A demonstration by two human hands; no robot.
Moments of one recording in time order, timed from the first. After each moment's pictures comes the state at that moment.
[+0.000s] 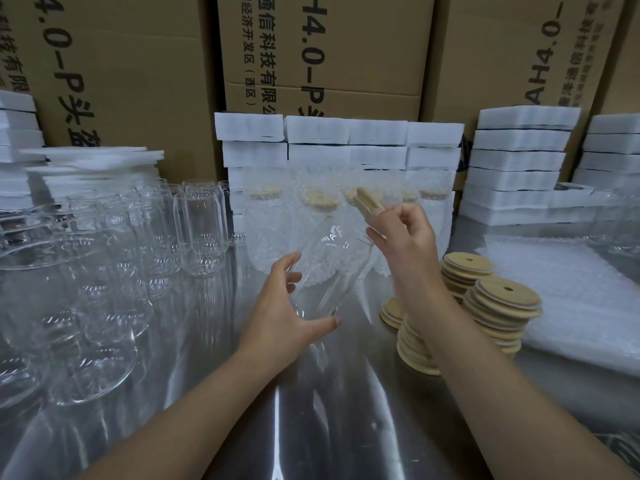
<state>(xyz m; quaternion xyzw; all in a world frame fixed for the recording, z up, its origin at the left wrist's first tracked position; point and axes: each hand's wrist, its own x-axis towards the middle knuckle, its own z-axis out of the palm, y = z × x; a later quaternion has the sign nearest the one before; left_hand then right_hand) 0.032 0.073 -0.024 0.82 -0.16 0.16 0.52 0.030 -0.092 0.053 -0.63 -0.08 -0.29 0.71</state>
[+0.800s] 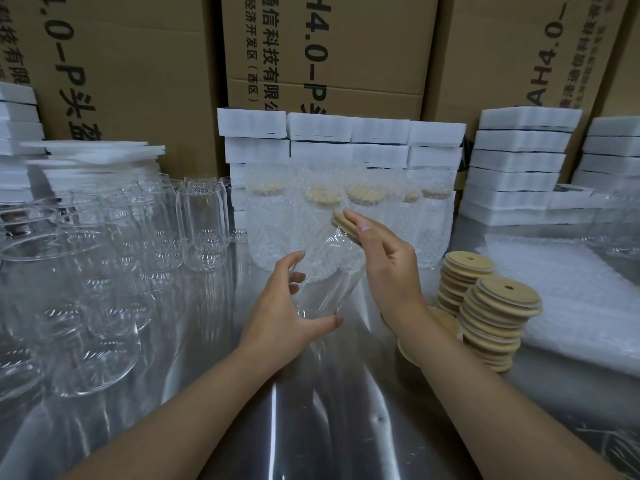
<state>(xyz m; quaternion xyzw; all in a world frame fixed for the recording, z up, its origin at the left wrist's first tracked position) 0.031 0.076 -0.027 0.82 -0.18 0.17 0.52 0.023 -0.075 0.030 -0.71 -0.19 -0.32 0.60</state>
